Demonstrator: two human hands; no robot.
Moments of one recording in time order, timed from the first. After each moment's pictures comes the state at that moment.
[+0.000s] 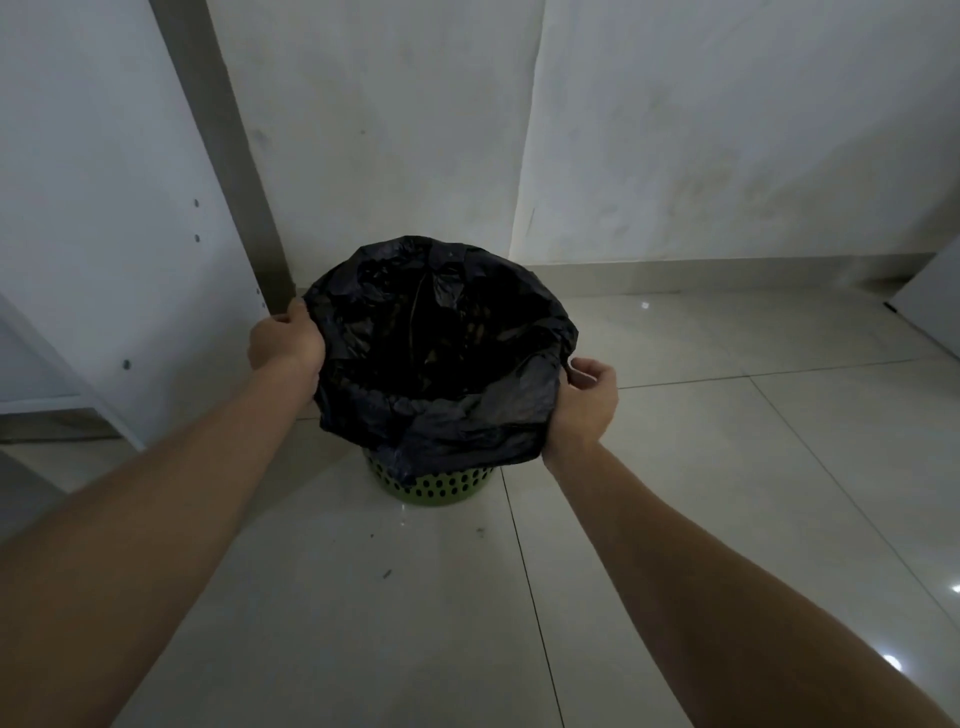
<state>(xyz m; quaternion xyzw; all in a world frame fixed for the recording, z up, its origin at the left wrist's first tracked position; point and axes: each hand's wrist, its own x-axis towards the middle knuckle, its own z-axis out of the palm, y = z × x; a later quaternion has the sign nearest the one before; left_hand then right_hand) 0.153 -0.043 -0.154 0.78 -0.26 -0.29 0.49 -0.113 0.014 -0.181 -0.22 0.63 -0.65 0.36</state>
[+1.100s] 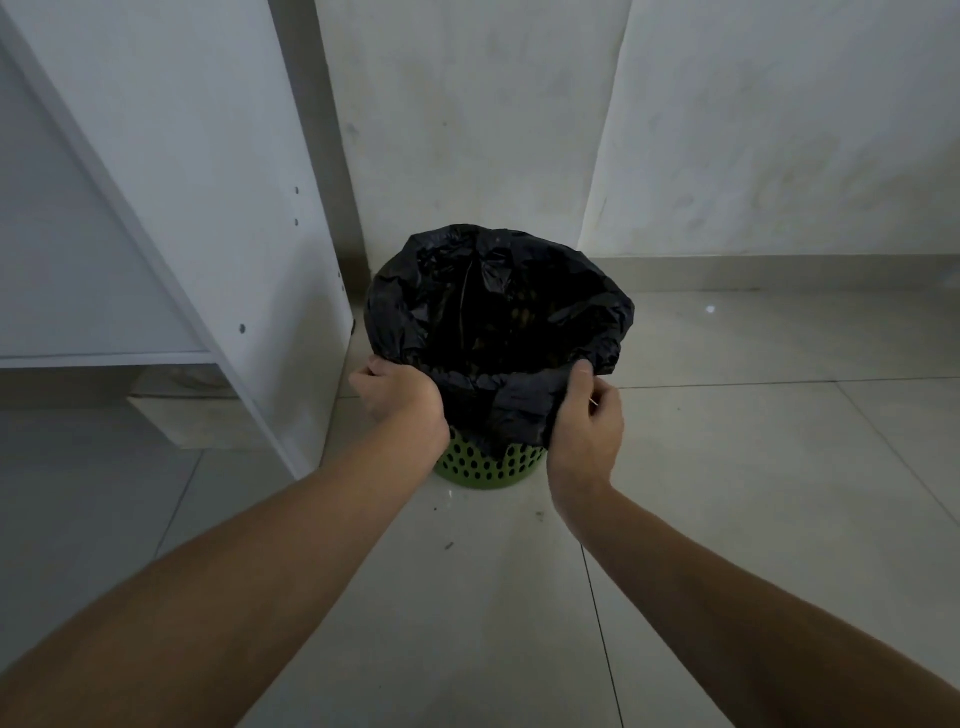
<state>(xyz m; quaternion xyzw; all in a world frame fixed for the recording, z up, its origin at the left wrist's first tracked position) 0.089 0.047 -0.153 0.70 -0.04 -0.35 0.62 -0.044 0.082 -0.184 -0.32 0.62 -0.61 0.39</state>
